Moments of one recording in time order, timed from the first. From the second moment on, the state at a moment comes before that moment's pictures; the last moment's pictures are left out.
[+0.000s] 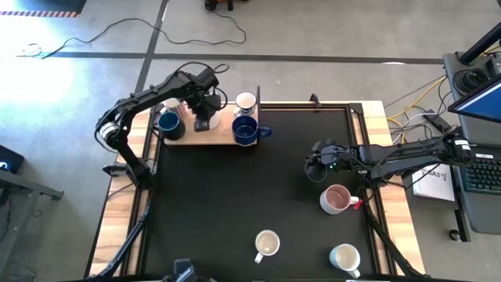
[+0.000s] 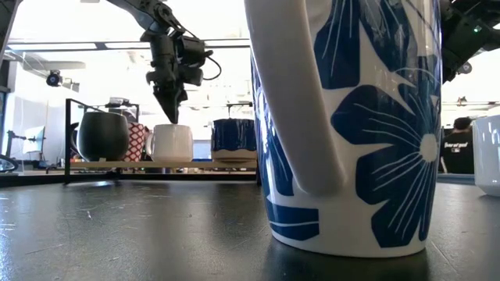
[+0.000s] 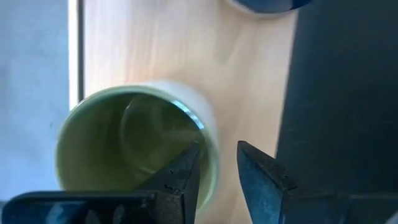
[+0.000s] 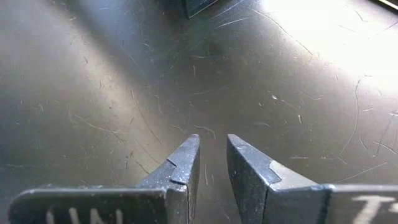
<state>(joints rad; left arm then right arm) 0.74 1.67 1.47 -1.15 0.06 0.64 -0.02 0.95 0.48 -0.32 0.29 0.52</state>
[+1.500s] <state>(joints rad) 0.83 1.73 1.47 -1.18 0.00 0.89 -0.02 0.95 0.48 -0.32 0.29 0.52</state>
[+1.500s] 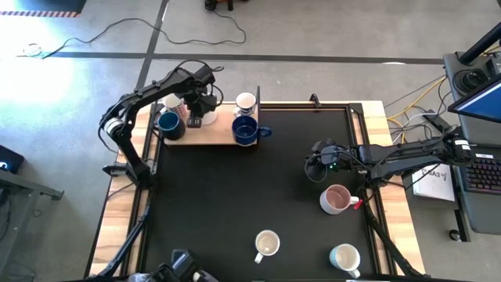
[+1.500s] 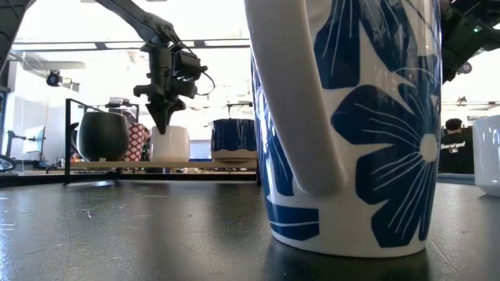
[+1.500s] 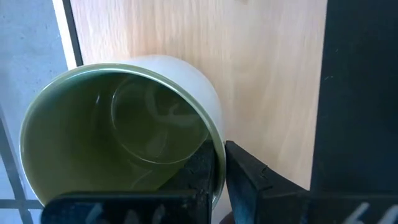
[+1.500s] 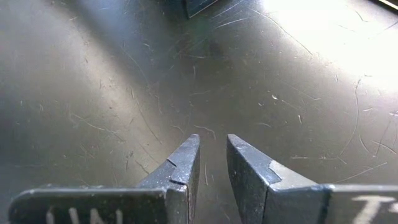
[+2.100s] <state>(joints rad) 0.92 1.73 1.48 -1.19 0.00 0.96 -0.02 0.95 0.48 -0.32 0.29 0.52</state>
